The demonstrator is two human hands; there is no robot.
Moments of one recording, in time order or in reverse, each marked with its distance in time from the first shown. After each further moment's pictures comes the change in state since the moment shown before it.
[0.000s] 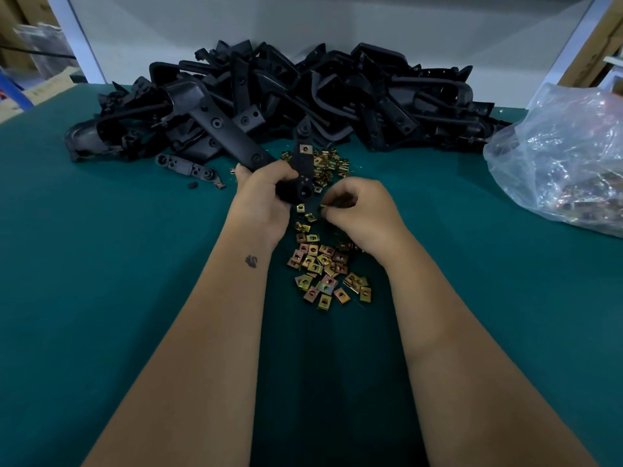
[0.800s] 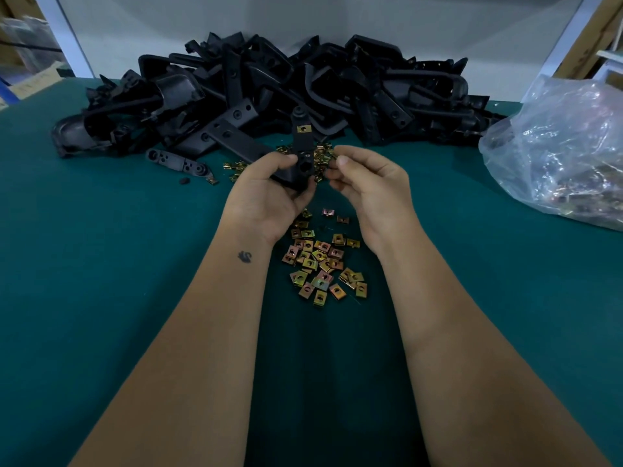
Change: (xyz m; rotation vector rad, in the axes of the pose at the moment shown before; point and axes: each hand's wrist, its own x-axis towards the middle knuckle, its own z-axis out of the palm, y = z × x) left_hand -0.009 0.002 0.002 -0.126 -0.198 -0.213; right_hand 0.003 -0.006 -0.002 0.837 0.179 0.046
